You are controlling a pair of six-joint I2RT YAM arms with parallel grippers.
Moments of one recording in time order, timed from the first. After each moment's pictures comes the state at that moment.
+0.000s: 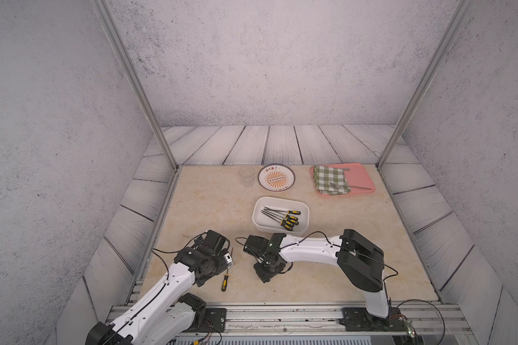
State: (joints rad) left arm -0.46 0.88 0.53 -0.93 -0.08 -0.97; right arm 1.19 2.00 1.39 -0.83 -0.07 0.55
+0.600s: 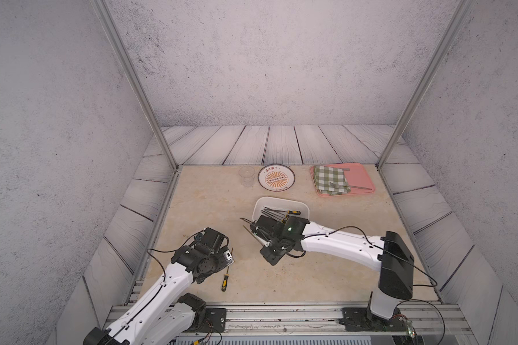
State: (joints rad) left arm -0.46 0.89 0.60 -0.95 -0.07 -0.93; right arm 1.09 1.73 1.51 -0.97 0.07 0.23
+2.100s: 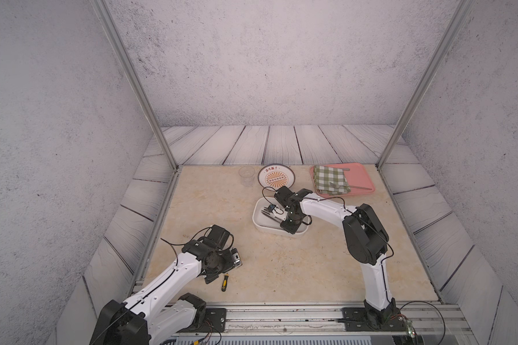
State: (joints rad) left arm -0.46 1.03 0.57 -0.86 0.15 -0.86; right arm 0.70 2.09 1.61 -0.94 0.01 -0.31
